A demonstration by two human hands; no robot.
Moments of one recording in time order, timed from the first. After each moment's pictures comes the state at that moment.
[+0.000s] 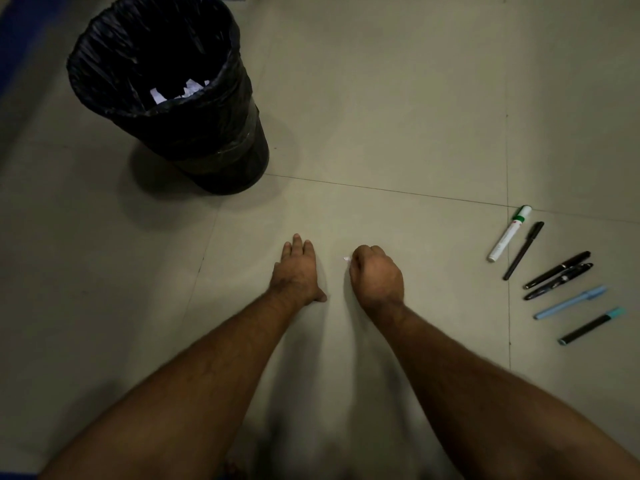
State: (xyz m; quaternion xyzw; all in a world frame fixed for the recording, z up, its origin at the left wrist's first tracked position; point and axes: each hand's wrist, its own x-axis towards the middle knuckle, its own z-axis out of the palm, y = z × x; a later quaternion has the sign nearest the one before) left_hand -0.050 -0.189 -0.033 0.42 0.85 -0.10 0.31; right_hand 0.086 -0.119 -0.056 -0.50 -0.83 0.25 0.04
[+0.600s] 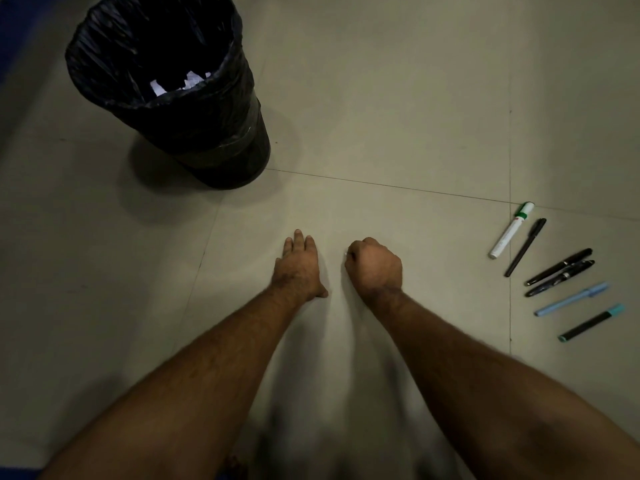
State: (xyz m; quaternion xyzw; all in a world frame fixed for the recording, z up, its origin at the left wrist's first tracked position) left_hand -0.048 -0.188 -0.027 0.42 0.85 -0.11 0.32; right_hand 0.072 -0.111 -0.053 -0.47 -0.86 0.18 -0.03
